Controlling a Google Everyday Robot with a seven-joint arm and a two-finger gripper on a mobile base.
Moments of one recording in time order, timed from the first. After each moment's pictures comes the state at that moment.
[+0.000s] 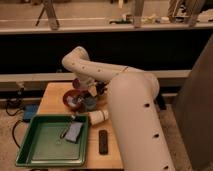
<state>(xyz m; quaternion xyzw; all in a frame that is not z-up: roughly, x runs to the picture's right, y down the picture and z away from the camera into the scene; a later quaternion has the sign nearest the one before) -0.072 0.022 0.854 -0.35 0.02 -0.28 0.89</state>
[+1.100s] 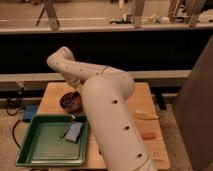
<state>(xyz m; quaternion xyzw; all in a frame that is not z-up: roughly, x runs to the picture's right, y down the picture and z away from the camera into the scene) -0.150 0.011 0.884 -0.35 -0.02 -0.36 0.87</state>
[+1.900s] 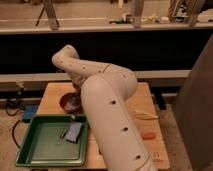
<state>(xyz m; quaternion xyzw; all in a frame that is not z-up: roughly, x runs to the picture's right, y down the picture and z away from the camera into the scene) -0.107 0.001 0.881 -0.36 0.03 -0.32 0.88</state>
